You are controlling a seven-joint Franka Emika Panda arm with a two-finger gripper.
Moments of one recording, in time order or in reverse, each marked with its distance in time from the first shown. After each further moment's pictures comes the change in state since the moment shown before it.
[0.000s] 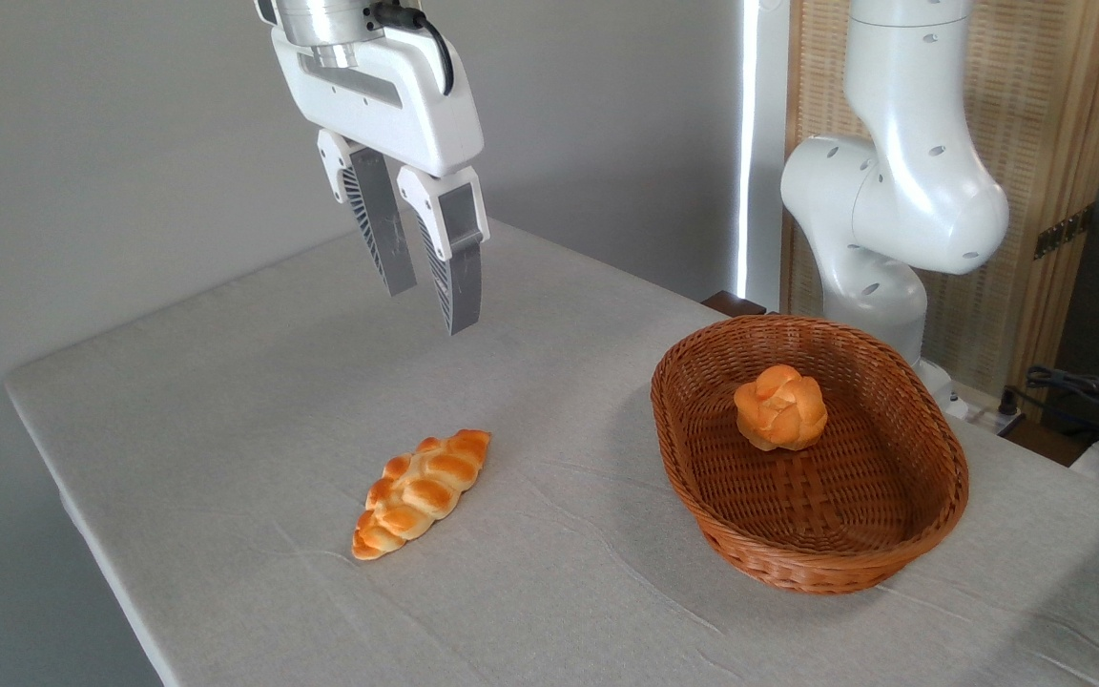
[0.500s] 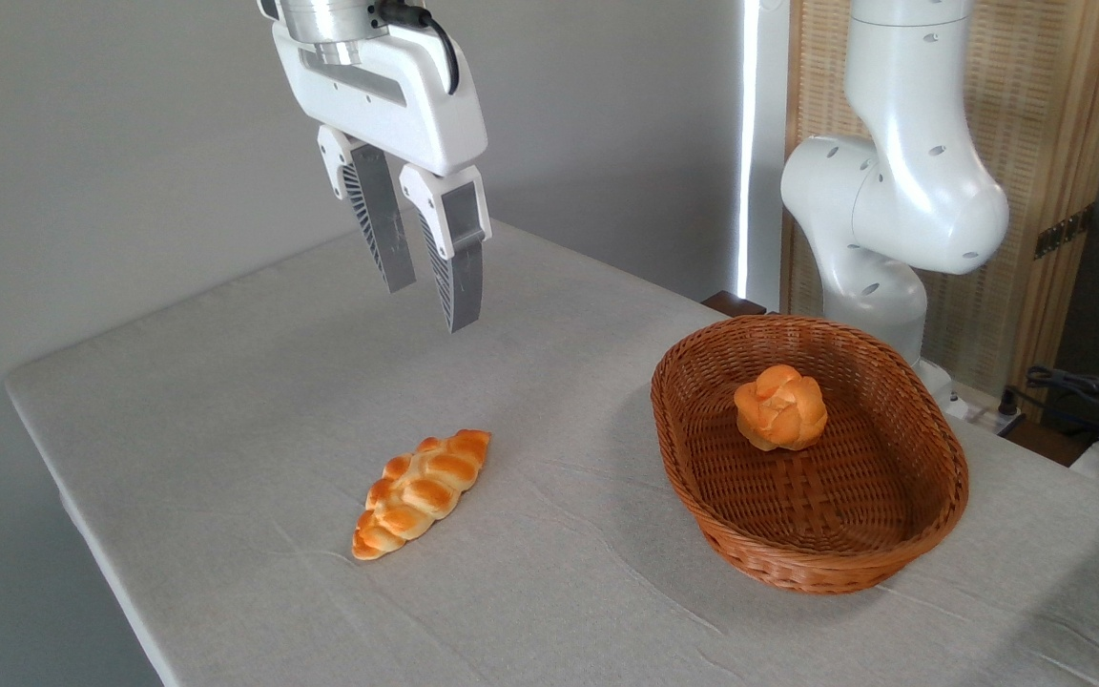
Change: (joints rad) arm -0.003 -0.003 0.005 -0.001 -0.009 0.000 0.000
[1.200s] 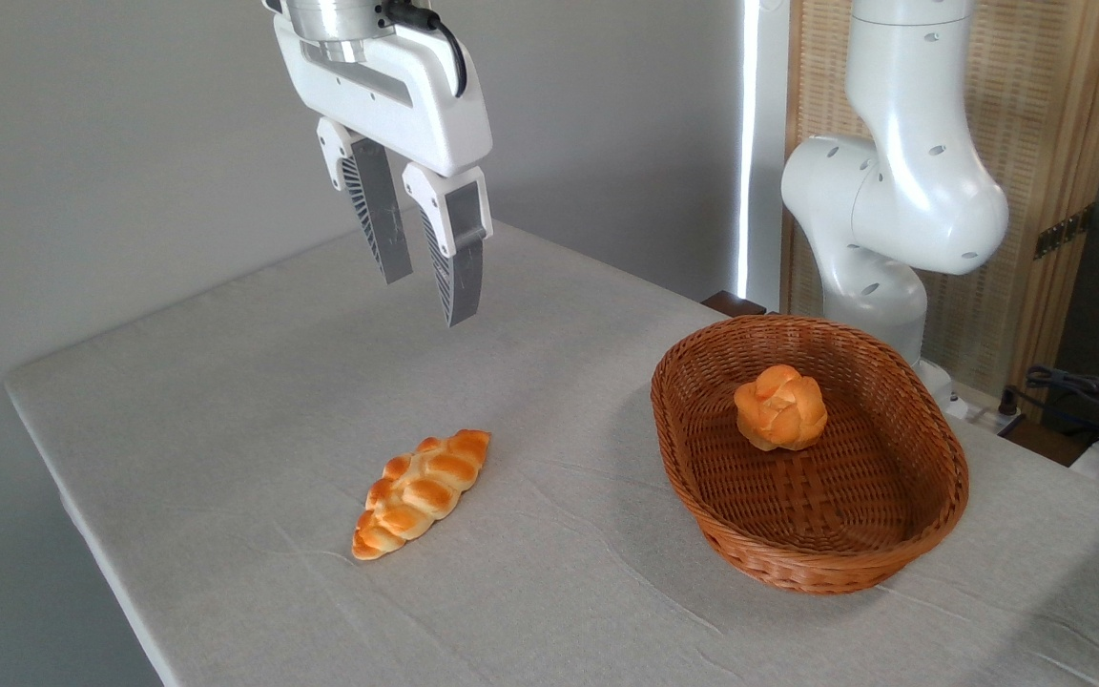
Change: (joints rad) arm -0.005 -0.010 0.022 -0.004 -0.053 0.000 0.000
